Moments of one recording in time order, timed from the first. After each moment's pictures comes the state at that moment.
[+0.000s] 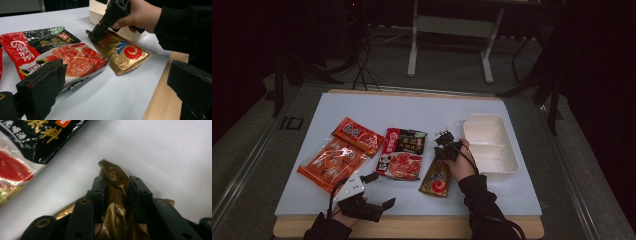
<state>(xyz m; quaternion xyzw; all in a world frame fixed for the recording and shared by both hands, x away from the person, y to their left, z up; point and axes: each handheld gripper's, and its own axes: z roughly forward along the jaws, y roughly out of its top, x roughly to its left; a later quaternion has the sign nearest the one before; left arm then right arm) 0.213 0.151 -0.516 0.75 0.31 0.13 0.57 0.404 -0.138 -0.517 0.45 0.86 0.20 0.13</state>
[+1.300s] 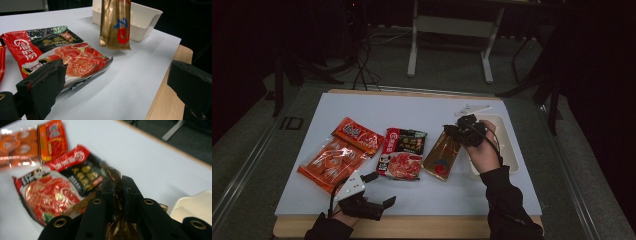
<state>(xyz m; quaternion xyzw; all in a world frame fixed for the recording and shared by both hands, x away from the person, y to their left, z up) 0.215 0.148 -0.516 0.75 0.32 0.14 0.57 0.372 -0.174 -0.390 0.36 0.84 0.37 0.18</state>
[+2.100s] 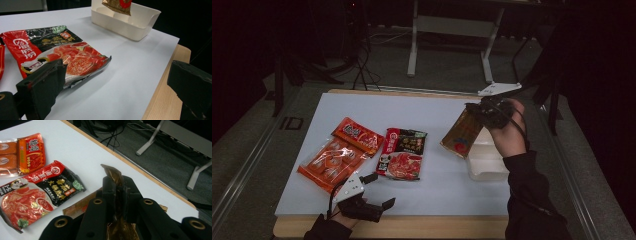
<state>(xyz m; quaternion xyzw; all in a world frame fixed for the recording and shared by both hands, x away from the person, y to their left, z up) 0.210 0.152 -0.517 0.74 0.32 0.14 0.57 0.379 -0.213 -0.320 0.34 0.83 0.35 0.26</state>
